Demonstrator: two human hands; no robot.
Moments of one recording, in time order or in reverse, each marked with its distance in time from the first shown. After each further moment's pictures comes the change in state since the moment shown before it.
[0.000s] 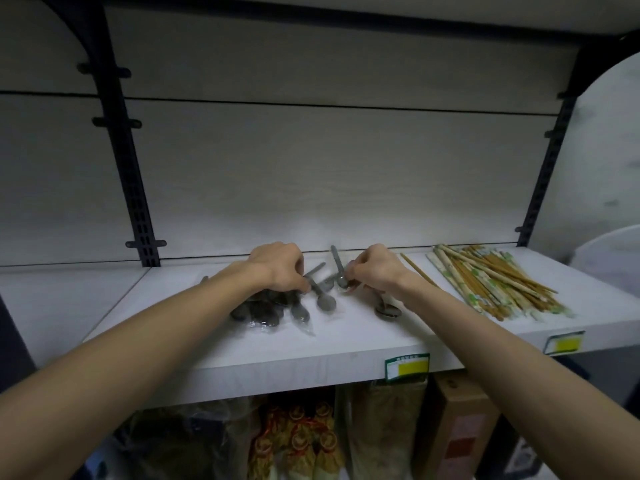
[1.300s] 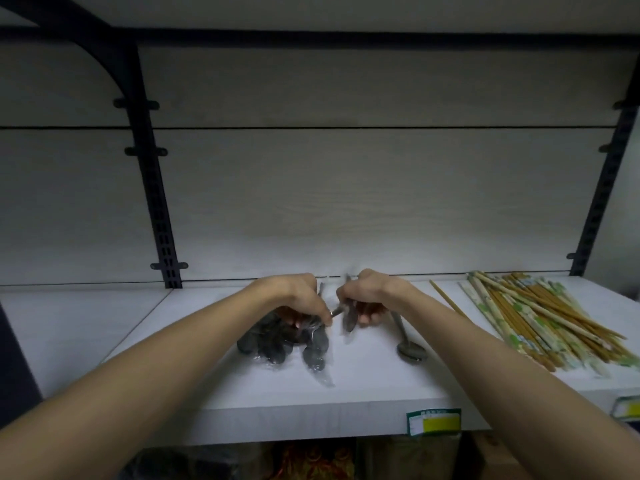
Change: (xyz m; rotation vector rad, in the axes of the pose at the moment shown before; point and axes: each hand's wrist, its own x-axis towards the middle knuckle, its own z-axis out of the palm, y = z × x) left_hand 0.018 0.008 -0.008 -0.242 -0.339 -0.239; right_hand 0.047 -0.035 0.020 -0.109 -0.371 0.166
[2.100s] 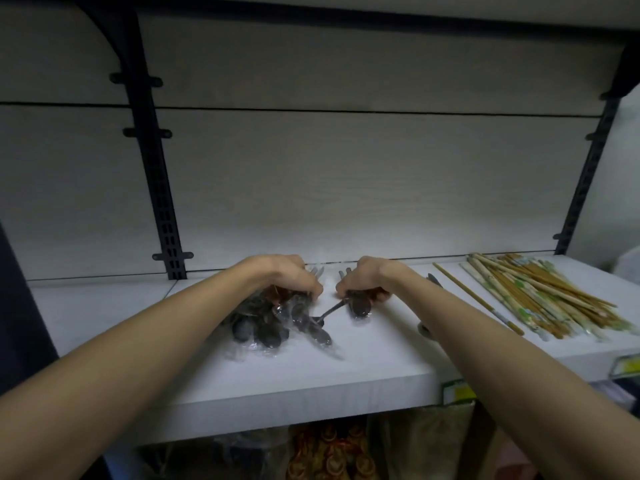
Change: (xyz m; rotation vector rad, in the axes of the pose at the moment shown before) left_hand -0.003 -0.052 -0.019 -0.076 -0.026 0.065; right_hand -0.004 -0.028 0.024 -0.240 0.084 0.064
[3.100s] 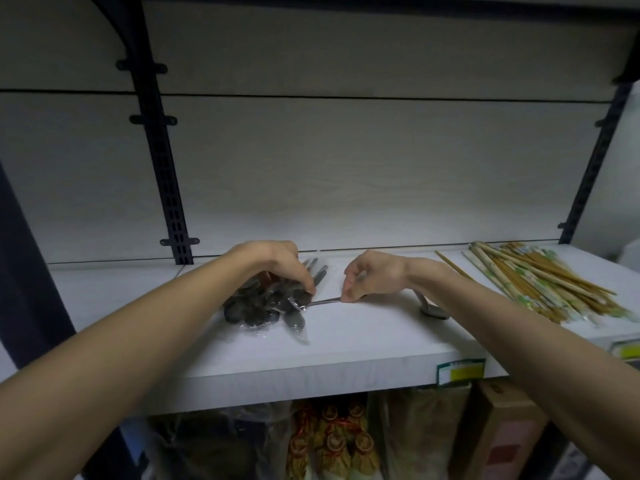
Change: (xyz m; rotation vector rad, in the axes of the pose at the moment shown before) left_hand -0.006 -0.009 -0.005 0.188 0.033 -0.046; right_hand -0.011 0.035 0.005 -0.083 -0.045 -0.447
